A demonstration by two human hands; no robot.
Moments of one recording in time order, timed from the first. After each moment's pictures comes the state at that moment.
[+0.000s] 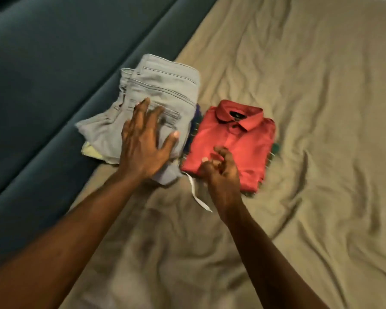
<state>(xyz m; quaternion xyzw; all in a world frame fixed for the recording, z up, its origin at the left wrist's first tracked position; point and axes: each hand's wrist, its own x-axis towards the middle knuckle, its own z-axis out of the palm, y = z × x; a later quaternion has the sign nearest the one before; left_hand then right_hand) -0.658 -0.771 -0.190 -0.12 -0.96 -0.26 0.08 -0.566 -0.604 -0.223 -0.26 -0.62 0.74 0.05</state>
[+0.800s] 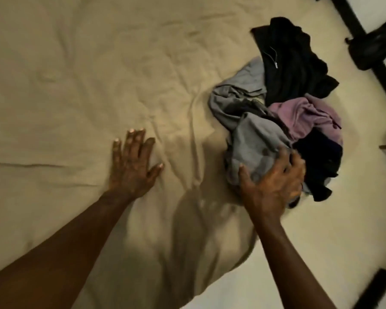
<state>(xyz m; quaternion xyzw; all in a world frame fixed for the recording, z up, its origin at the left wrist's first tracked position) -0.112 -0.167 -0.338 -0.57 -0.80 -0.12 -0.13 0.150 -0.072 -0.201 -0.71 -0.68 0.03 0.18</state>
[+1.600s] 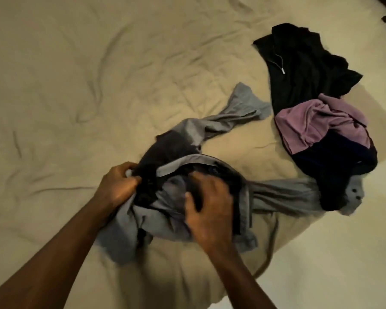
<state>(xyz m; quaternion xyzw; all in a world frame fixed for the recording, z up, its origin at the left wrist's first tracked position) -0.158 -0.178 -0.219 -0.25 -0.84 -0.24 -0.42 0.073 -0.140 -0.195 -0.55 -0.76 0.30 0.16</state>
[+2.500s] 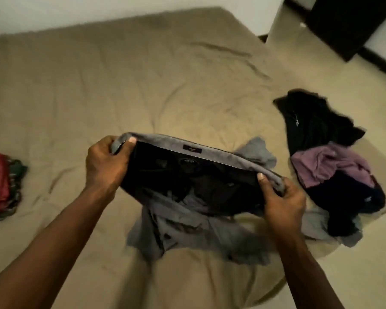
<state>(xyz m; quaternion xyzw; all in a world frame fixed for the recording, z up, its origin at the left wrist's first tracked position) -0.212 -0.258 -0.041 -0.18 -0.84 -0.50 -0.12 0.102 -0.128 -0.067 -0.59 -0.56 0.43 0.38</state>
